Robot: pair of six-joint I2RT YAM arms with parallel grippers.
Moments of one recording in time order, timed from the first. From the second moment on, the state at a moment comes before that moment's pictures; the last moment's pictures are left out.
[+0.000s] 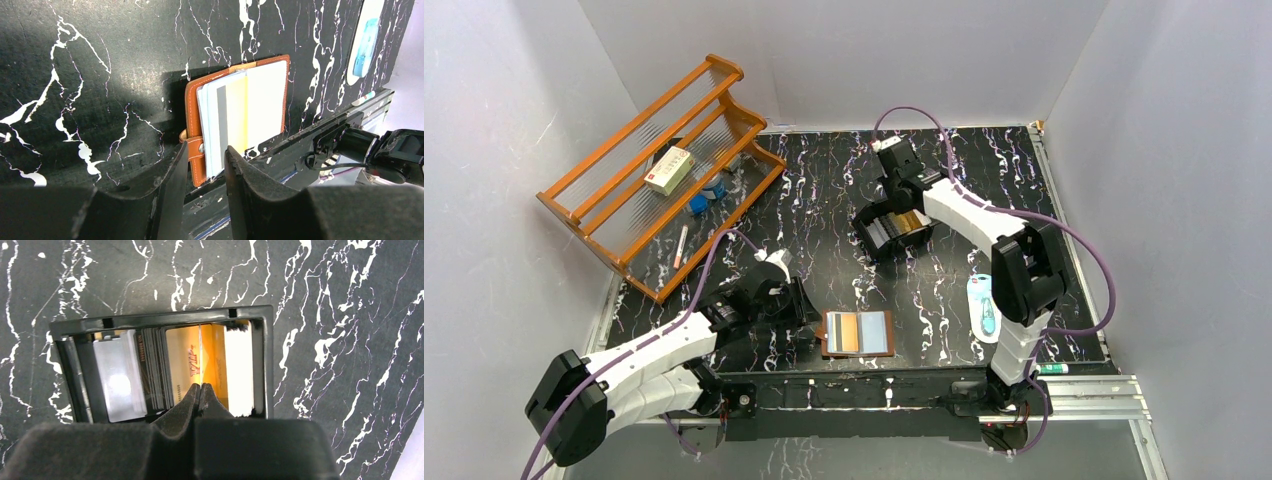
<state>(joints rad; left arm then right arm) -0.78 0.98 0.47 -0.29 0.10 -0.92 0.57 1.84 1.49 -0.56 0.31 0.01</state>
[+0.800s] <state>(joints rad) -0.78 0.98 0.47 -0.29 0.10 -0.91 0.54 1.95 1.57 -0.60 0.35 -0.01</state>
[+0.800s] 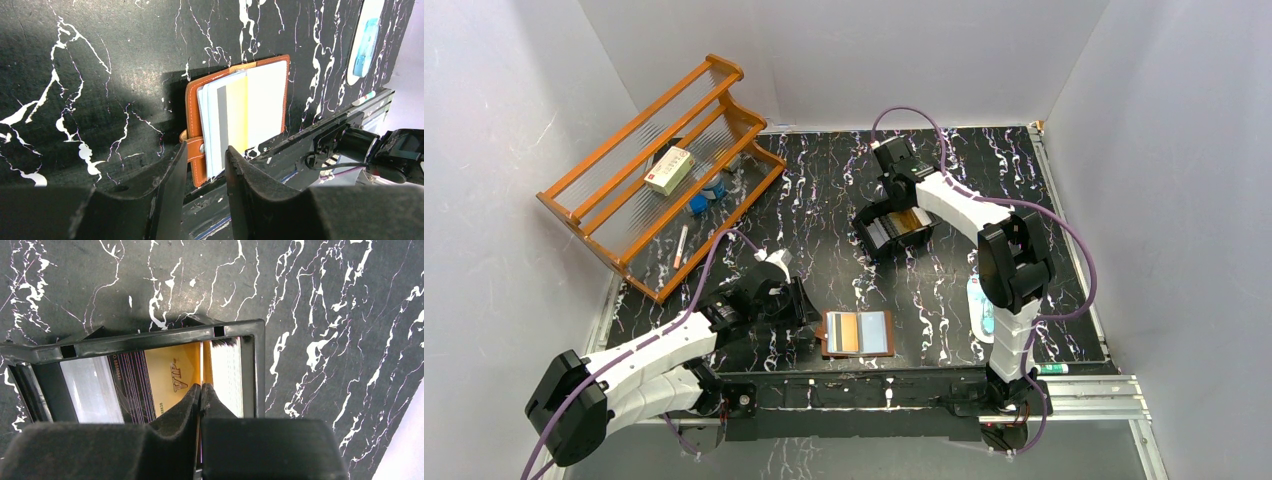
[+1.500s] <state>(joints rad) -0.78 0.98 0.47 -0.29 0.10 -0.92 0.54 1.95 1.60 -0.63 0.33 0.00</state>
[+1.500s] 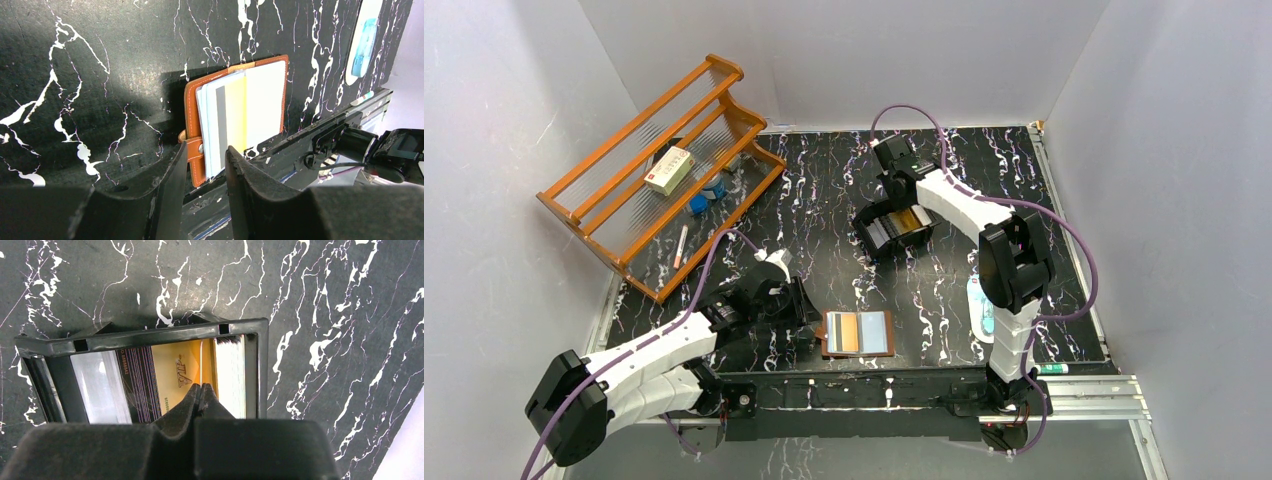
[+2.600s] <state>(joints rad) -0.78 1.01 0.85 -0.38 0.06 -0.84 0.54 1.21 1.11 -0.38 -0.25 0.48</state>
